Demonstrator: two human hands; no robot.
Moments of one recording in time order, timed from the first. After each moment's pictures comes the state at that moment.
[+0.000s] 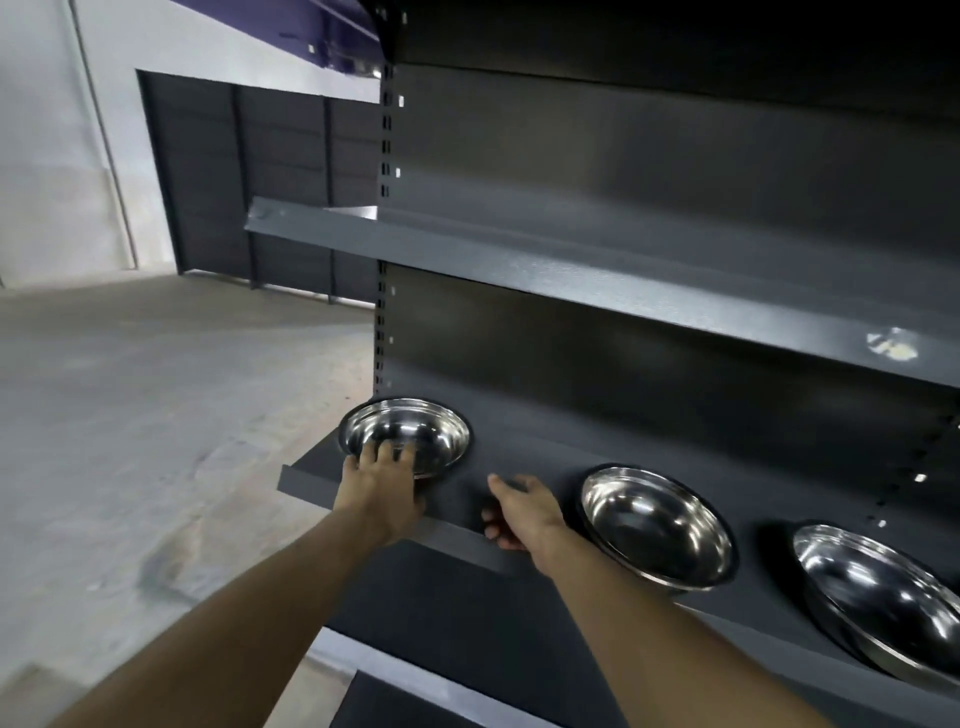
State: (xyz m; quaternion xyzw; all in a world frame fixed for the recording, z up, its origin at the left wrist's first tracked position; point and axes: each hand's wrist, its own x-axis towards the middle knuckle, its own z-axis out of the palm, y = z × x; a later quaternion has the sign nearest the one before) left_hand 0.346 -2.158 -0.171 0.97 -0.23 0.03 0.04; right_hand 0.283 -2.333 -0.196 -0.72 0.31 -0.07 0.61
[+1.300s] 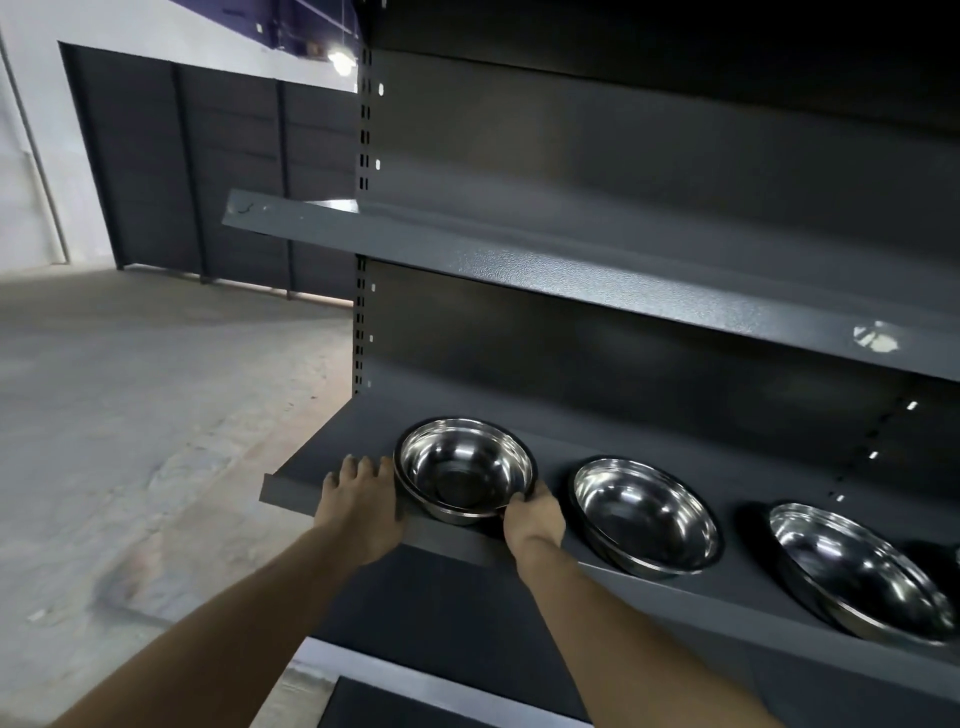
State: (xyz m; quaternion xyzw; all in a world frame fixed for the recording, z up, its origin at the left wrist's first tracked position) left_hand 0.358 -2.141 -0.188 0.96 -0.26 0.01 0.07; right_hand 0.290 -2.333 -0.219 -0.77 0.42 -0.19 0.44
